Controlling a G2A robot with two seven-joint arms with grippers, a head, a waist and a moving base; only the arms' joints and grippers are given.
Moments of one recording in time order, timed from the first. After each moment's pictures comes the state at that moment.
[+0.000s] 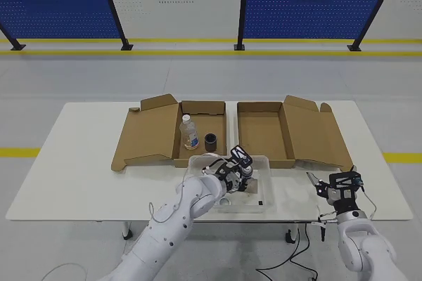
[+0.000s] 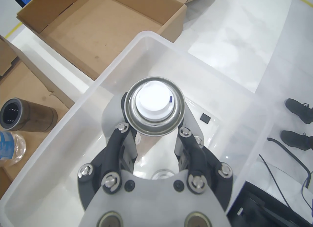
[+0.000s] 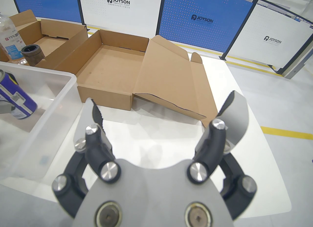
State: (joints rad) left arm 1.07 -1.50 -0.96 -1.36 1.32 -0.33 -0.58; right arm -1.73 -1.15 1.60 -1.80 -1.33 0.00 0.00
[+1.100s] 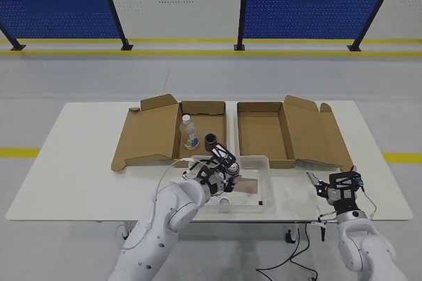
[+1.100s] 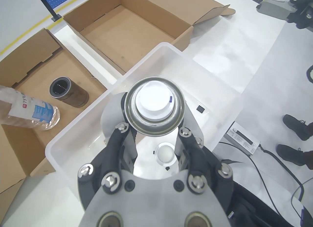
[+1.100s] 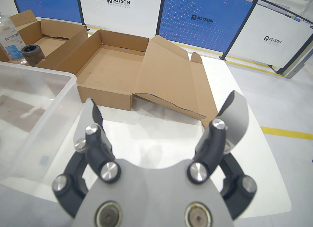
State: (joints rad) left arm 1.24 -1.44 -1.10 -1.71 1.31 -0.31 -0.71; right arm -1.73 -1.15 1.60 -1.80 -1.33 0.00 0.00
